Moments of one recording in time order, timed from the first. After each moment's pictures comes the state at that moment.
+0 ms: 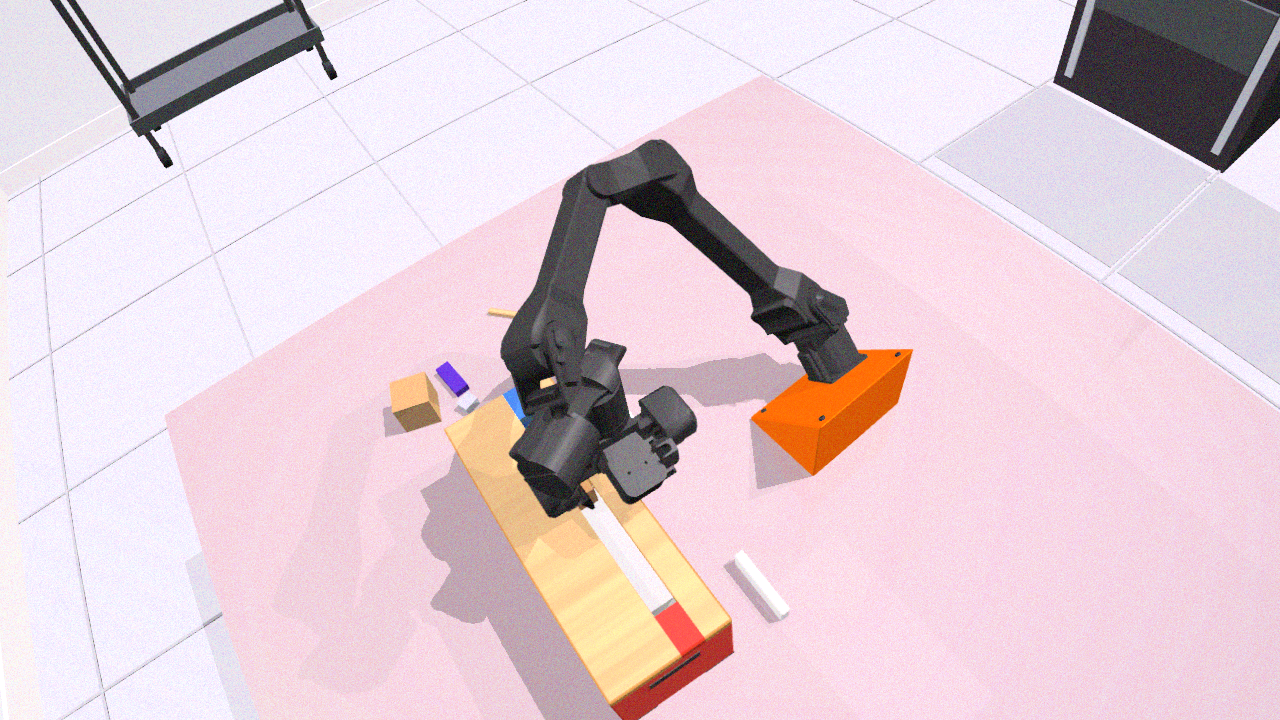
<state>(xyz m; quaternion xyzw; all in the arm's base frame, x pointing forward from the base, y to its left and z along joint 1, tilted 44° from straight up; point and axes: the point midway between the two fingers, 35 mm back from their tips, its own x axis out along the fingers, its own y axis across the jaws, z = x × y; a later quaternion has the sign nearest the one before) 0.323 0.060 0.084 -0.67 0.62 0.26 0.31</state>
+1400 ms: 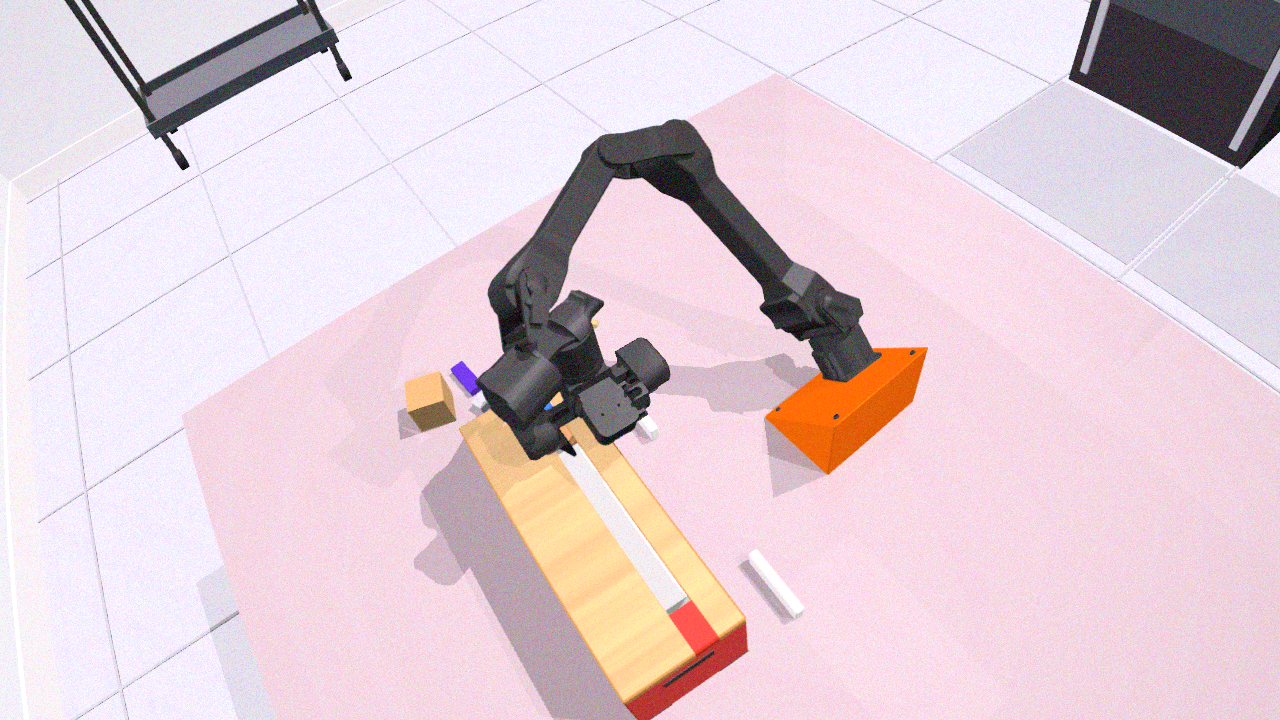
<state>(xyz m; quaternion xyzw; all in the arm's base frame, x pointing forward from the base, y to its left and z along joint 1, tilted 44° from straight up) 0.318 -0.004 0.140 -0.67 0.62 0.26 0.31</state>
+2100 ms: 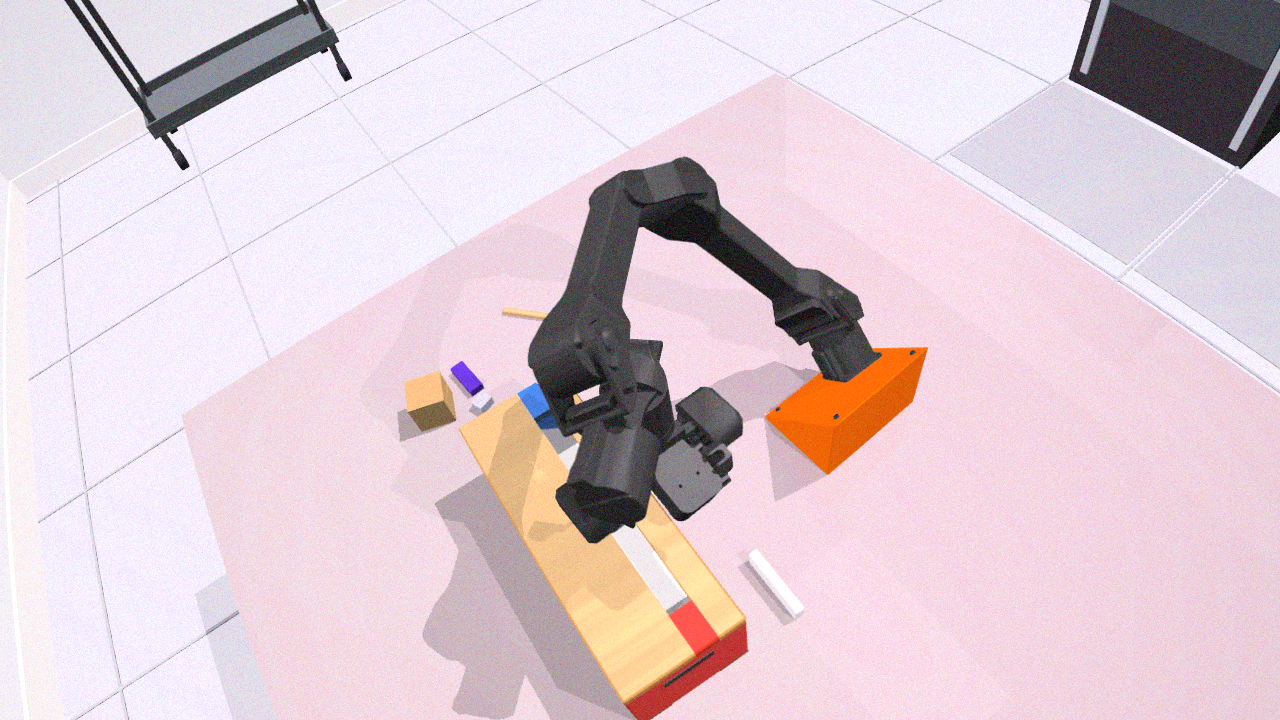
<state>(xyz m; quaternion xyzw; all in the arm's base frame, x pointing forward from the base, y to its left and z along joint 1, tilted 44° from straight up) 0.319 0.148 0.087 -0.69 0.60 0.29 0.29</state>
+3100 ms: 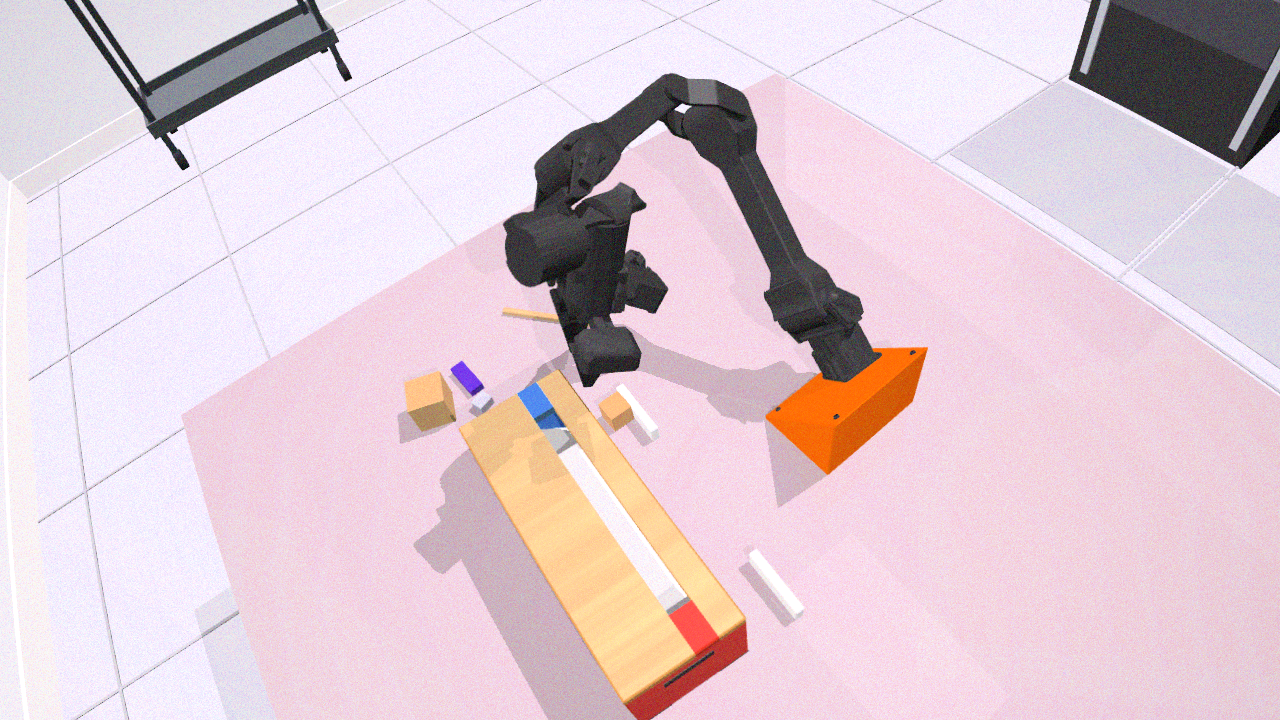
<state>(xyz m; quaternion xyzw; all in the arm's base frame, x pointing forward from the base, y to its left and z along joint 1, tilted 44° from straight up) 0.287 0.028 0.225 -0.83 0.25 0.46 -0.19</state>
